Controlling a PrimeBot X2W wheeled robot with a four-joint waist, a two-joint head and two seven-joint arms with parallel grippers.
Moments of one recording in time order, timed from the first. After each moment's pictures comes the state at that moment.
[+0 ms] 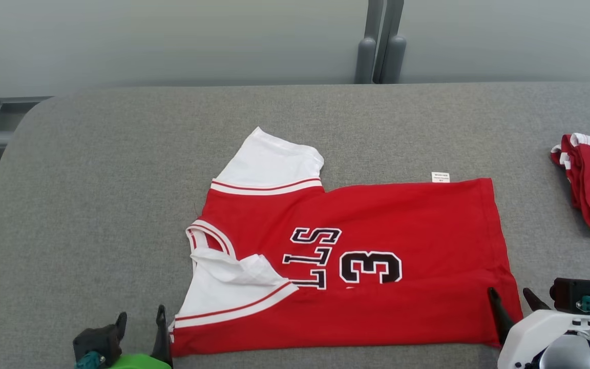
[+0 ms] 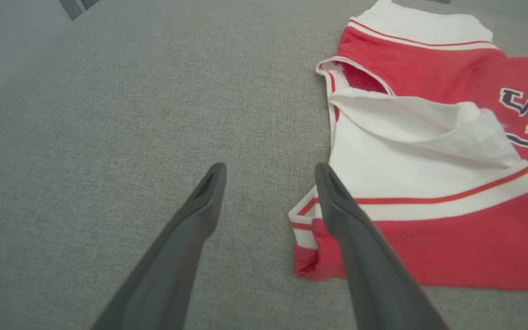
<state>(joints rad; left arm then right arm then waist) 0.06 0.32 -0.41 0.19 -0.55 0.30 -0.03 0.09 -0.06 -0.15 0.11 0.19 0.13 0.29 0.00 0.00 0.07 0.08</state>
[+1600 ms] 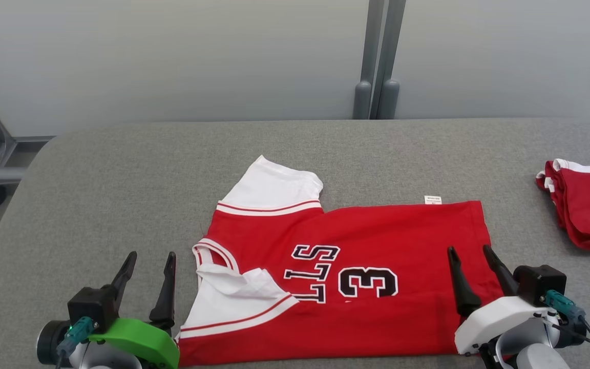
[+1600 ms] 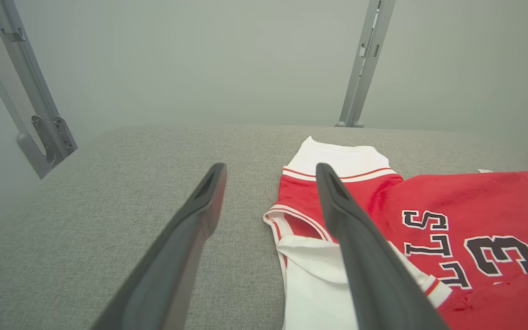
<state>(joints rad) -0.09 0.28 -0.32 0.28 -0.46 0.02 -0.21 -0.07 -0.05 0.01 0.31 0.22 0.13 -0.15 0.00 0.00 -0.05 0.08</state>
